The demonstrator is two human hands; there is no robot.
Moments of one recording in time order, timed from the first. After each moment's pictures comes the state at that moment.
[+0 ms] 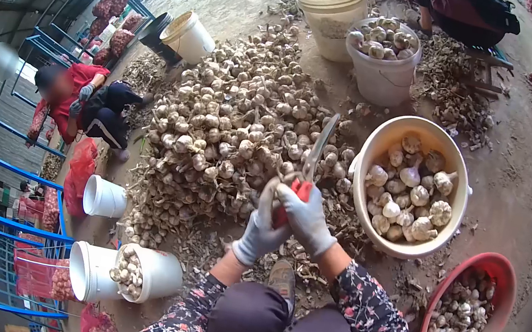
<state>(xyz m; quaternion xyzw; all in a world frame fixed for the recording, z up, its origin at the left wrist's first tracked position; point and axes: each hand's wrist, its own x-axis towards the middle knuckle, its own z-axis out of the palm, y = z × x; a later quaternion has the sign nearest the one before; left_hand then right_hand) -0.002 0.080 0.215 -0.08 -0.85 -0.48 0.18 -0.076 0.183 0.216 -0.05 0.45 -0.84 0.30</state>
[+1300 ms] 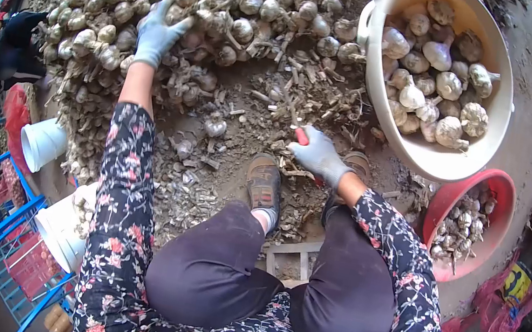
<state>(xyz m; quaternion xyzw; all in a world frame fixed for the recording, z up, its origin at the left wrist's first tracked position) -0.131 -0.163 0.063 0.12 -0.99 -0.10 0.07 -0.024 0.238 0.018 -0.05 0.79 -0.41 0.46</state>
